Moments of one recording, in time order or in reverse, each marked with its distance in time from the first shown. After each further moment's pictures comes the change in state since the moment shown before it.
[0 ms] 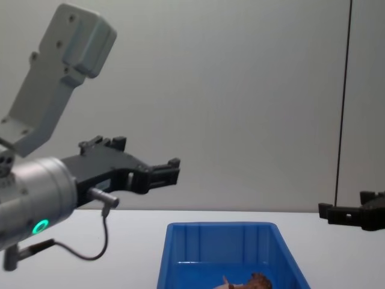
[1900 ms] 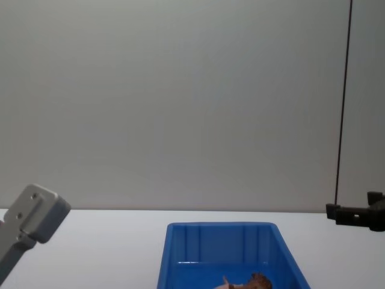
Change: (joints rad) left arm 0.066 0.047 -0.030 0.258 -0.102 0.086 -0.159; right arm -0.005 0.013 0.011 0.001 0.005 -0.002 0.001
